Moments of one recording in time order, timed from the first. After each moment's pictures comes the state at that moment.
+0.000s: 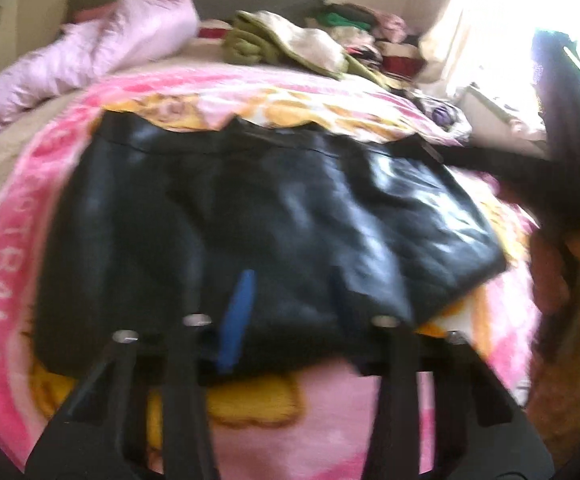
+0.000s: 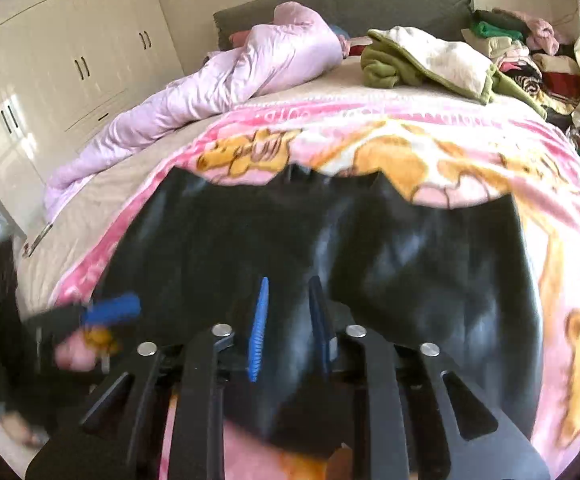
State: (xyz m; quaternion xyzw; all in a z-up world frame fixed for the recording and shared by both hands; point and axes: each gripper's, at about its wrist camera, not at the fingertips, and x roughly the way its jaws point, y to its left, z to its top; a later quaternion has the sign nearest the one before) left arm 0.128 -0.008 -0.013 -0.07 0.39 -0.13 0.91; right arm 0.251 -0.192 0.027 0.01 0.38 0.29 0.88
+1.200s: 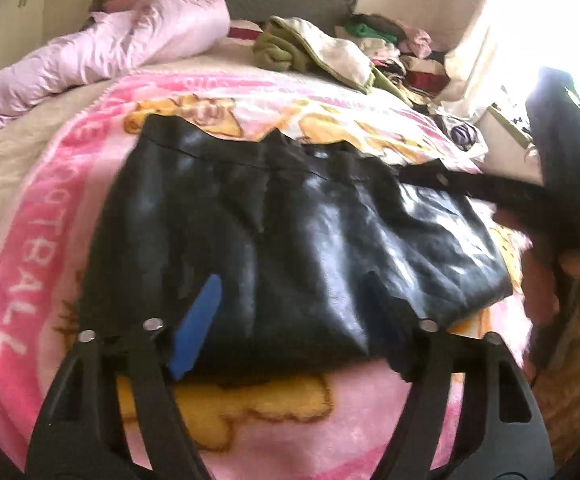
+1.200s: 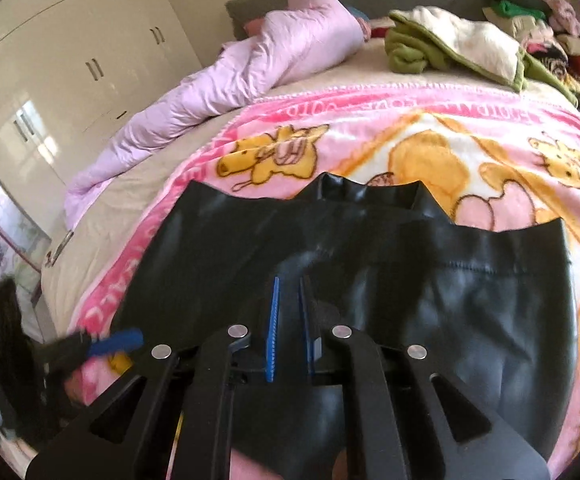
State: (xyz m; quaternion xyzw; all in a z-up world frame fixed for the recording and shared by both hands) left arm 0.132 0.036 0.002 -0.09 0.39 -0.07 0.92; right arm 0.258 -0.180 0.030 0.02 0.41 0.33 0.85
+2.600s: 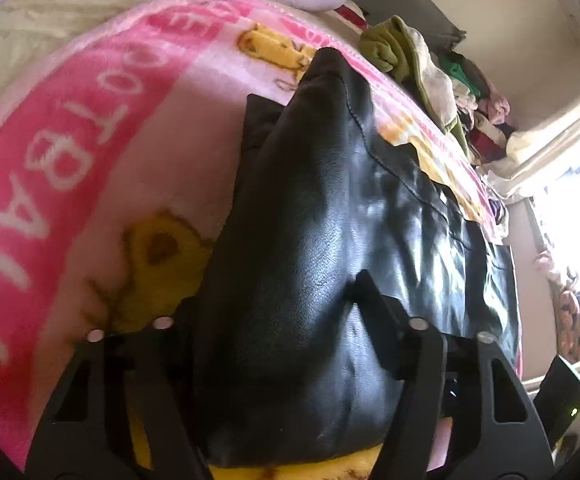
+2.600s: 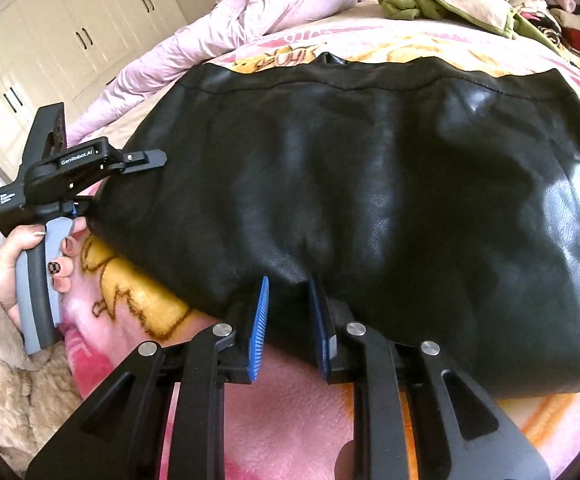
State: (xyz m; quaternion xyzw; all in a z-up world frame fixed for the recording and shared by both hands) left arm 0.168 0.143 -0.057 -0.30 0.43 -0.01 0.85; right arm 0.198 -0.175 -0.064 0.02 0.47 0.32 0.83
